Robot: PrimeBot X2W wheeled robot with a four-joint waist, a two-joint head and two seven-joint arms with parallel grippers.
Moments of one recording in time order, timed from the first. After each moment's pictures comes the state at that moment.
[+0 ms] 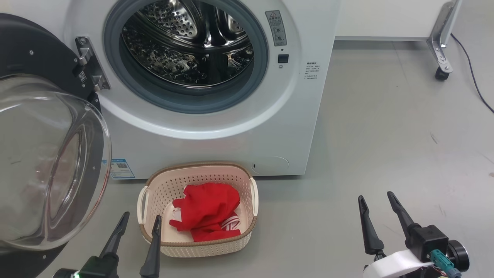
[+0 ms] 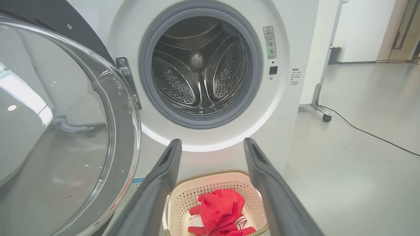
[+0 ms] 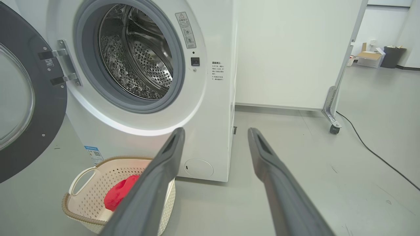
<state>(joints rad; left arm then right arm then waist) 0.17 0.09 -0.18 0.01 -0.24 -0.02 -0.22 0.11 -0.04 0.15 0.14 0.18 0.01 -0.26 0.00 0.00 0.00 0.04</state>
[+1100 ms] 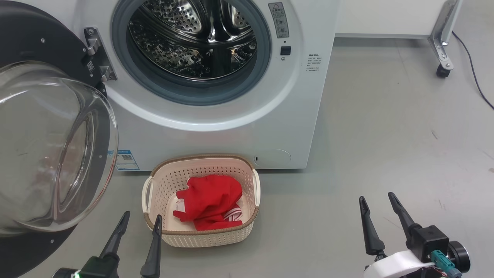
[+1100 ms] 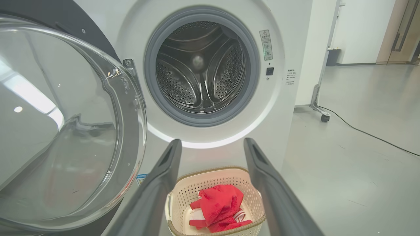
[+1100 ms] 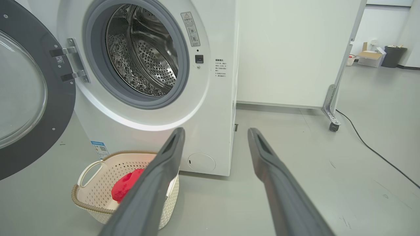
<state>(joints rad) 0.17 0.09 -0.18 -0.01 -0.24 -0.02 -0.22 0.12 -0.04 0.14 0.14 0.18 0.01 -0.26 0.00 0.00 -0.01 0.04</state>
